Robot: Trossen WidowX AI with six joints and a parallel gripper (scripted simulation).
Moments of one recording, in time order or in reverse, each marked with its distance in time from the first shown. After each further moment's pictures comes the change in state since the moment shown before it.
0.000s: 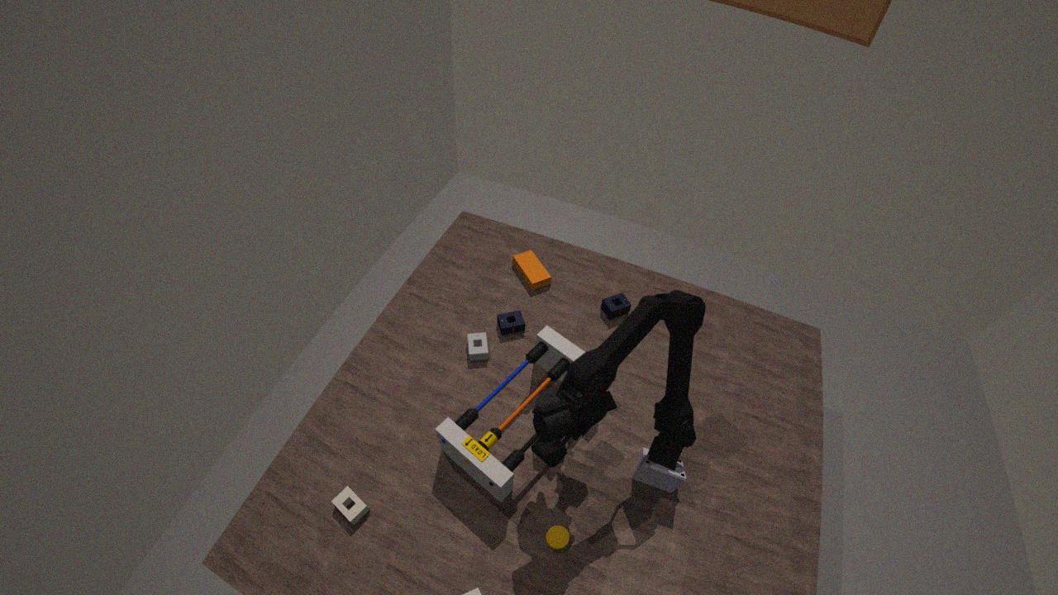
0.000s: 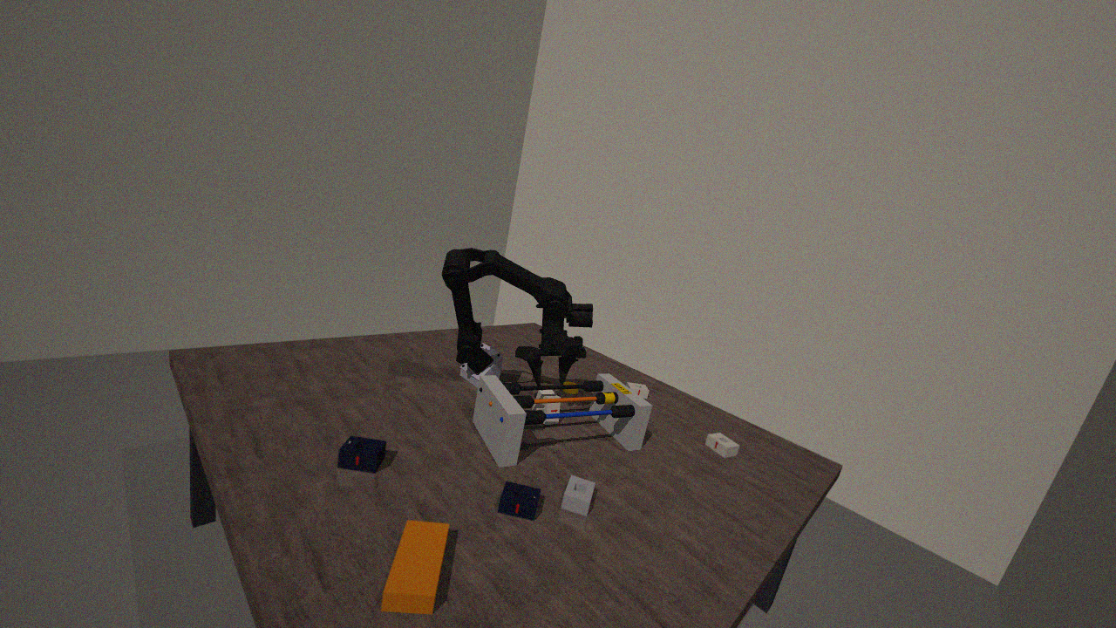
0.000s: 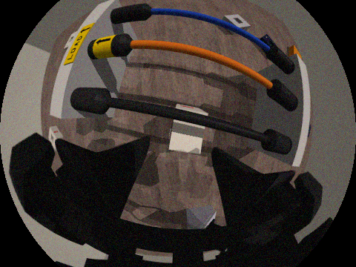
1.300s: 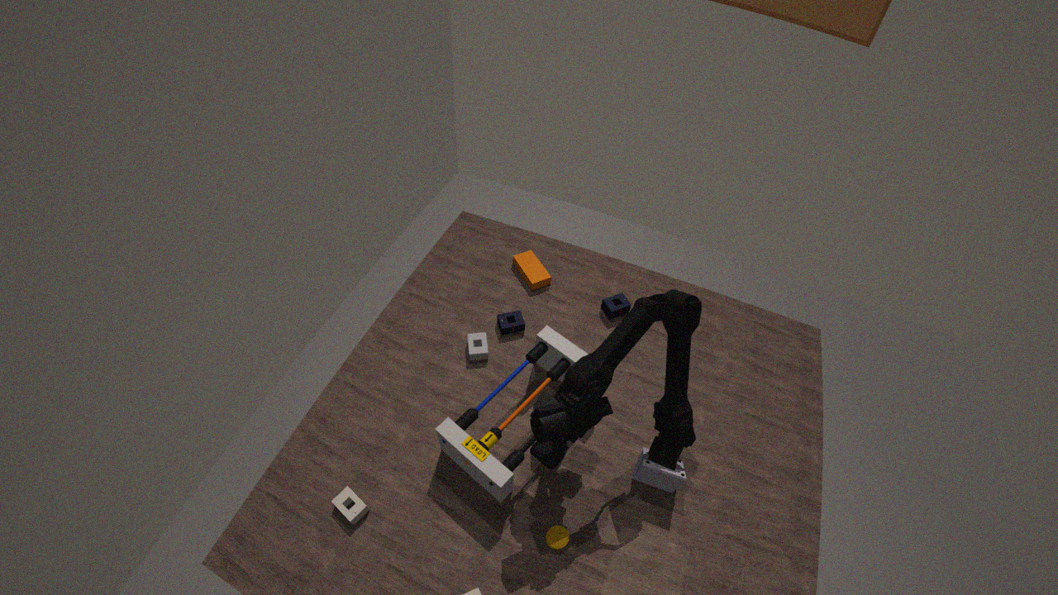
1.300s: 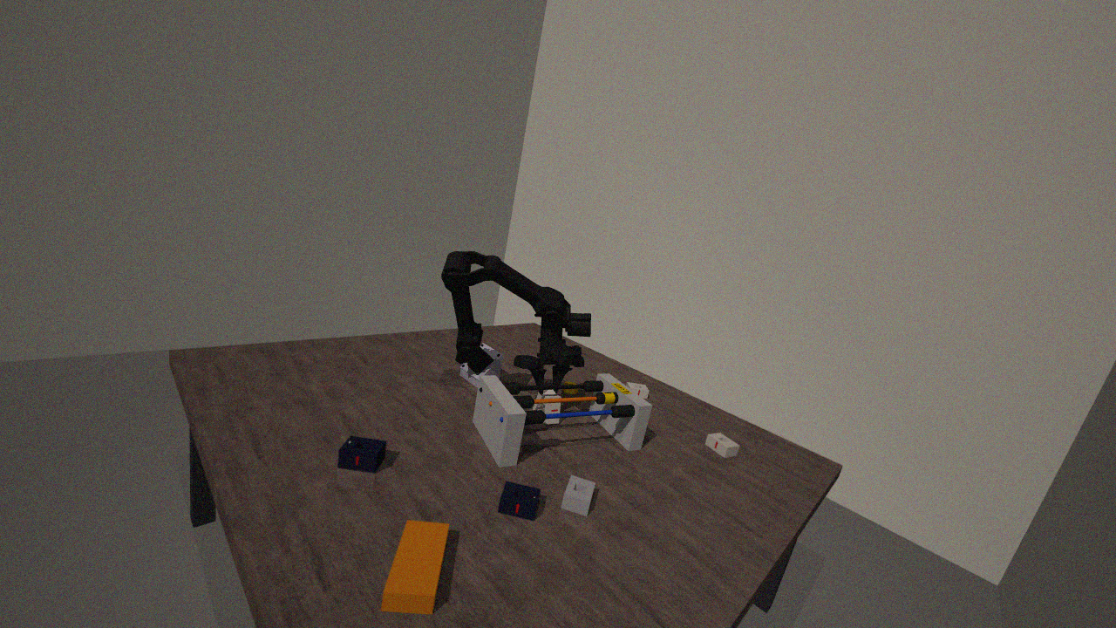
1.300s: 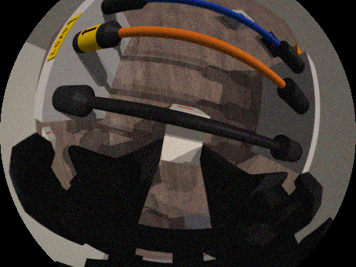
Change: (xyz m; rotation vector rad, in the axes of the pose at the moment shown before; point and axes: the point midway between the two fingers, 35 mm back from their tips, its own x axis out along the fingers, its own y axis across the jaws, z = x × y) arm 0.024 -0.003 -0.002 -0.011 0.001 -0.010
